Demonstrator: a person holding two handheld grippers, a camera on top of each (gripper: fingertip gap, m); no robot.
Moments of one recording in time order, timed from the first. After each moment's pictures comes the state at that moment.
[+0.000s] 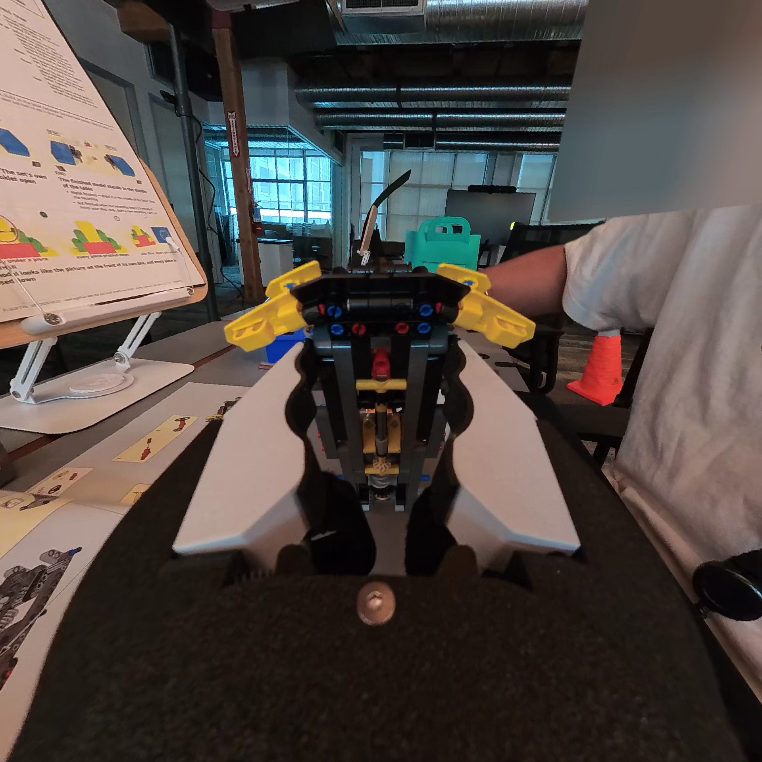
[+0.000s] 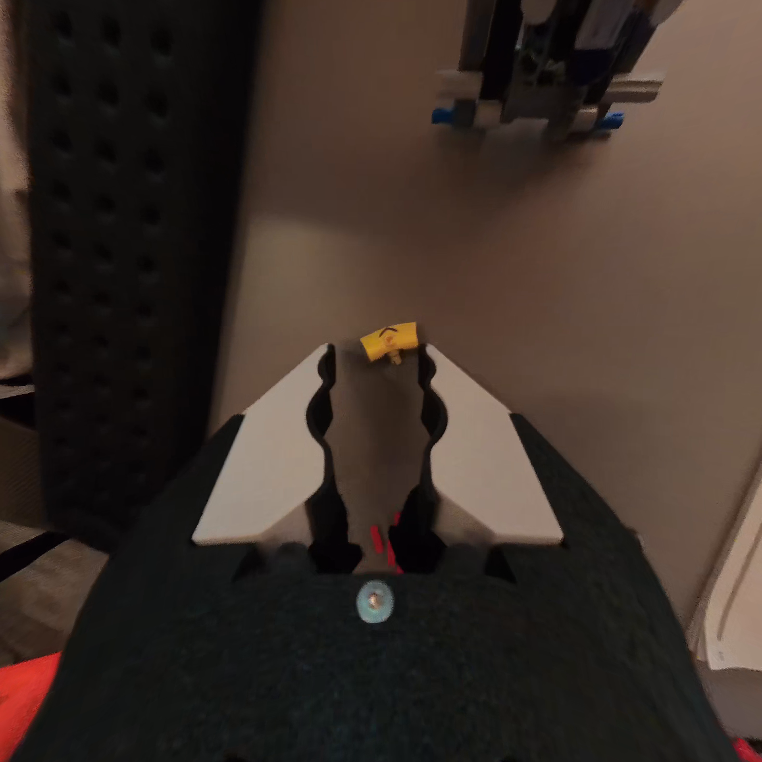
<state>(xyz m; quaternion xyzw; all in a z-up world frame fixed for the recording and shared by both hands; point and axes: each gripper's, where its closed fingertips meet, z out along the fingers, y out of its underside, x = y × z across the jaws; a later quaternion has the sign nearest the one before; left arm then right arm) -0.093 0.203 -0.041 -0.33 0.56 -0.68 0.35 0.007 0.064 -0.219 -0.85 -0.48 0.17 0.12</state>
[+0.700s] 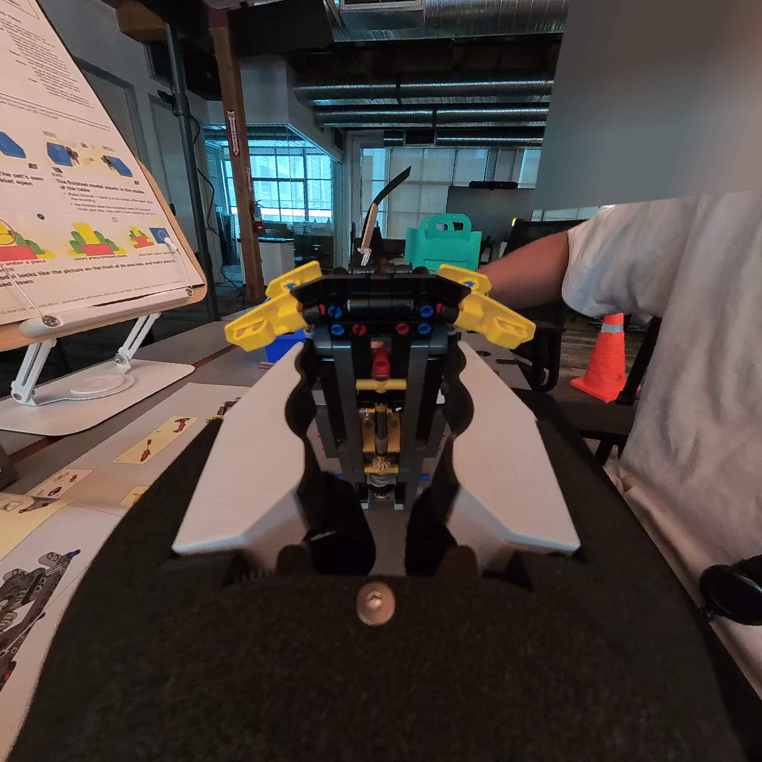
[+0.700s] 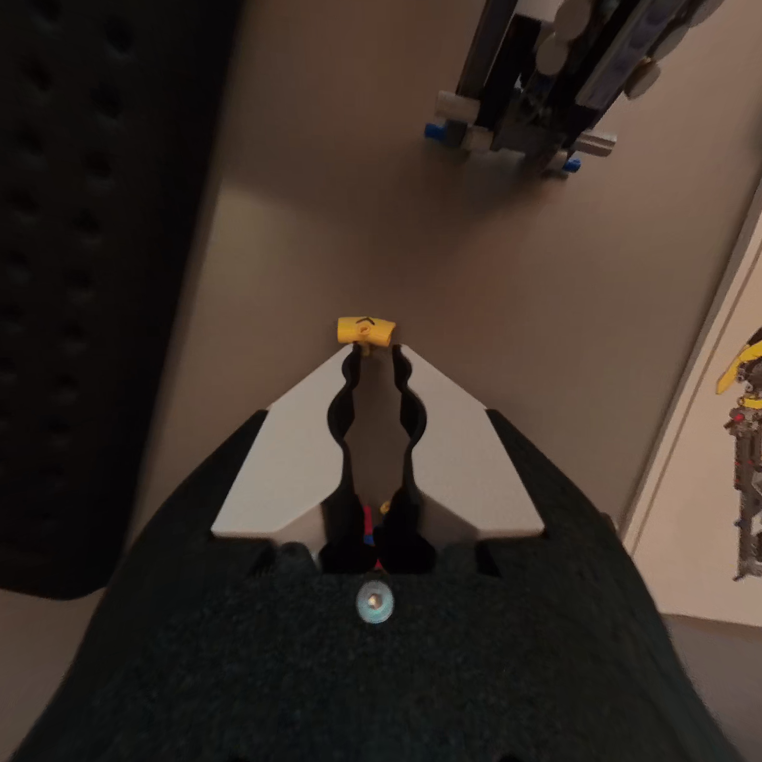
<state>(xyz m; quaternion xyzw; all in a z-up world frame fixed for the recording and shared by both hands) -0.093 0.200 -0.042 -0.33 0.56 -0.67 0.35 0.014 0.072 -0.218 -0.82 -0.54 0.08 0.18</state>
